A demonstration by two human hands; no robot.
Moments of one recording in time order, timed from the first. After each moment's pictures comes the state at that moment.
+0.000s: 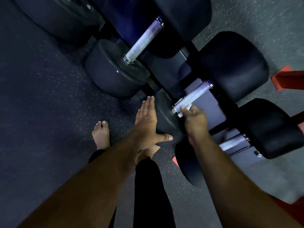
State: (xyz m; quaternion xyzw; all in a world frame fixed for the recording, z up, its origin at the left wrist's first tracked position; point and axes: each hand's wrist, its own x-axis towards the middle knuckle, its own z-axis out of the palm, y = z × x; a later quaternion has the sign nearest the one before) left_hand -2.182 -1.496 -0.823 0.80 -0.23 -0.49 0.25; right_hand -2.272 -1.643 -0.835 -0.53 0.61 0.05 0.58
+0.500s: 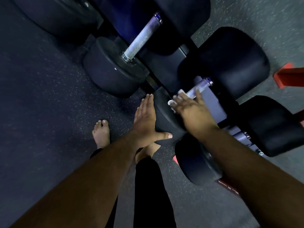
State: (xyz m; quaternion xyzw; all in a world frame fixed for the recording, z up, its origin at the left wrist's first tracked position) left_hand -2.182 -1.495 -0.823 0.80 -0.23 -0.50 0.24; right_hand -2.256 -1.678 -0.815 -0.93 0.04 0.35 0.08
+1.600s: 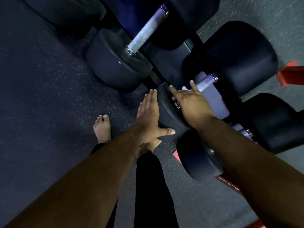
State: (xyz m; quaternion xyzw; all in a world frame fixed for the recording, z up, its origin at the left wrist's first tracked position) left_hand -2.181 -1.494 -0.823 0.80 -0.24 -0.49 0.24; right_hand -2.241 -1.672 -0.828 -0.94 0.07 0.32 0.11
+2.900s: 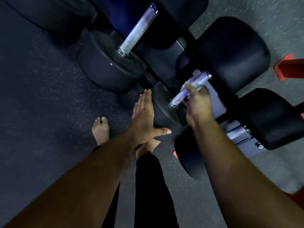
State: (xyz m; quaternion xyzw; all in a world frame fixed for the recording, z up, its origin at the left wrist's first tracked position) left_hand -2.183 -1.495 -0.825 0.81 -0.24 -0.48 0.25; right_hand -2.240 -1.668 -0.847 -0.39 0.61 -0.13 0.68
